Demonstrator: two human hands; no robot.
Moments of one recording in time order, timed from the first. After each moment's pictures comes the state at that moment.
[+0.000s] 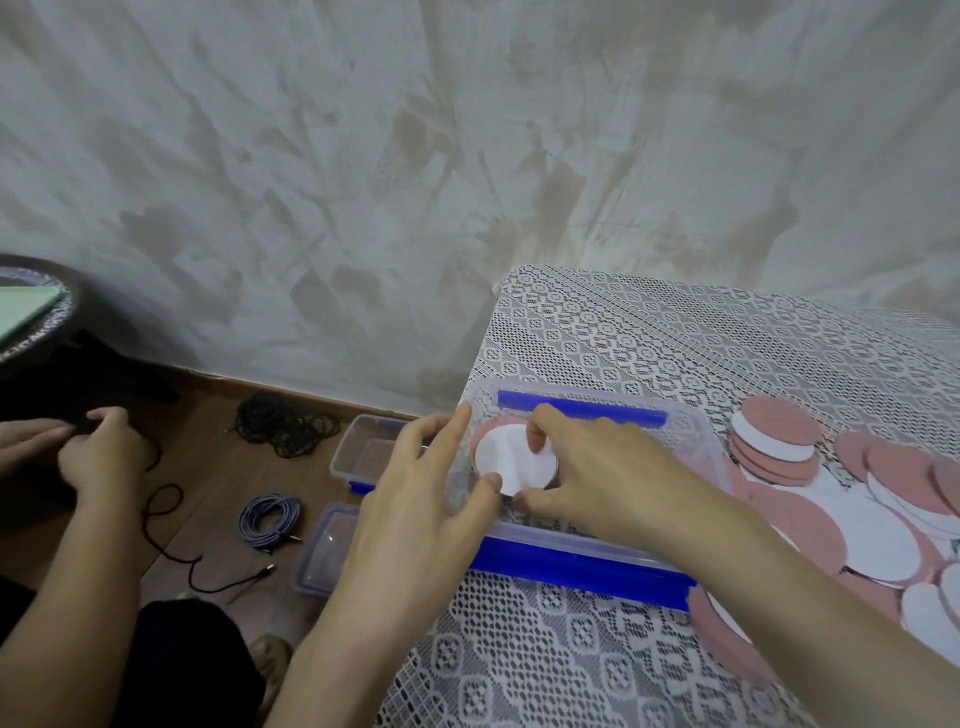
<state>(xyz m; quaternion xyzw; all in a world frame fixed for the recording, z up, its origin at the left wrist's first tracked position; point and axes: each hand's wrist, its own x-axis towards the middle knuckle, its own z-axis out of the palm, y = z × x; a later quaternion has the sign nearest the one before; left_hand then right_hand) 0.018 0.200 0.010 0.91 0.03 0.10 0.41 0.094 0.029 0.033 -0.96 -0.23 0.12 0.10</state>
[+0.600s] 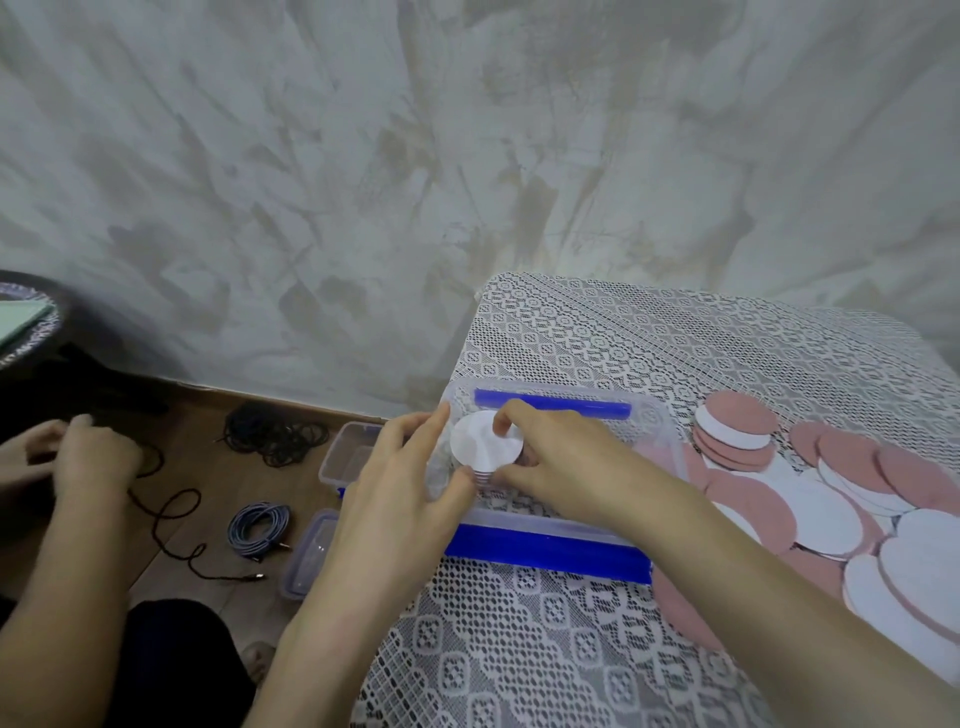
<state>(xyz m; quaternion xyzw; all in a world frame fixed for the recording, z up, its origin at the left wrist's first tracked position) 0.020 0.198 0.007 0.92 0.02 0.11 0.38 0.105 0.026 0.012 -0.95 -0.26 0.07 0.17</state>
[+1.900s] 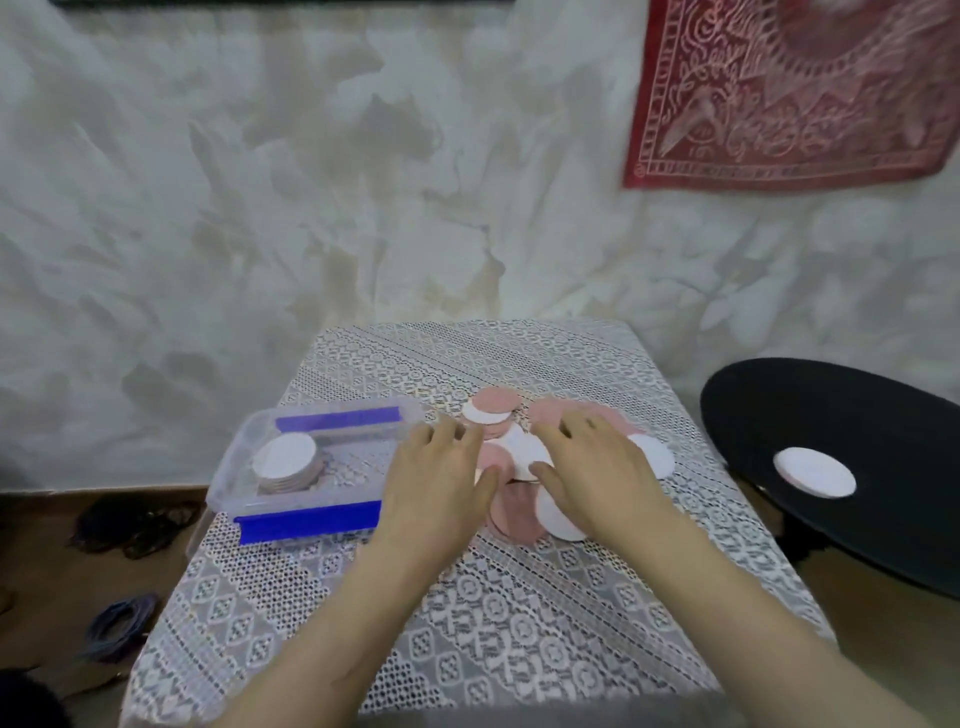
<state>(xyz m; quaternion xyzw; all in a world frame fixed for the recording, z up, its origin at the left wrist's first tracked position) 0.007 -0.017 0.019 0.96 -0.19 0.20 0.07 -0.014 -0.202 0.036 -0.99 -0.08 -0.11 0.01</state>
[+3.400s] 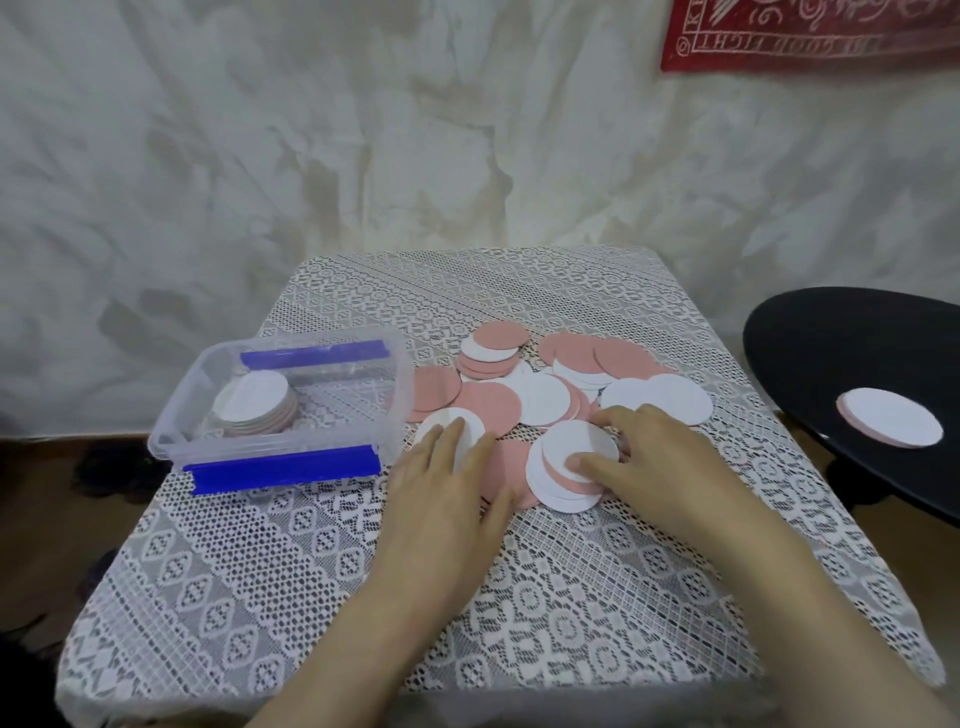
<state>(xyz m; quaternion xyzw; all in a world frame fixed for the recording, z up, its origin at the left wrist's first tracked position) -0.030 -0.021 -0.040 0.98 -0.14 0.07 0.14 -0.026 -0.240 -0.007 -0.97 0.05 0.03 0.23</state>
